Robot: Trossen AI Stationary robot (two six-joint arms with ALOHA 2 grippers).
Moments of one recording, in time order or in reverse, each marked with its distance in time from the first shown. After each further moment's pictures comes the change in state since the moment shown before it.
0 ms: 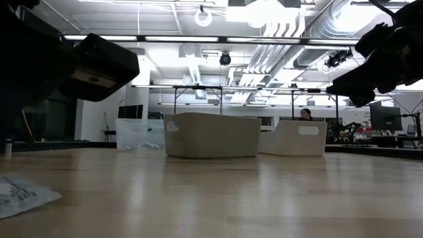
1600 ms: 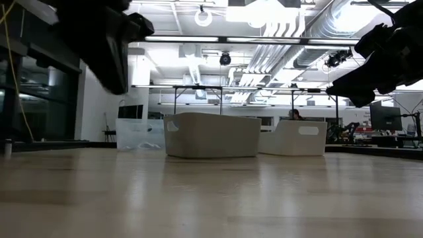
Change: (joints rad) left arm 0.157 -0.253 -0.008 -0.384 -0.334 -0.190; right arm 0.000 0.007 0.000 -0.001 0.000 0.000
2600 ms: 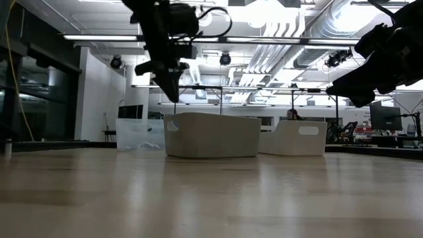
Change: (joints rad) left arm 0.906 -0.152 -0.015 0.053 0.208 1.052; right arm 0.000 0.000 0.000 0.000 0.000 0.000
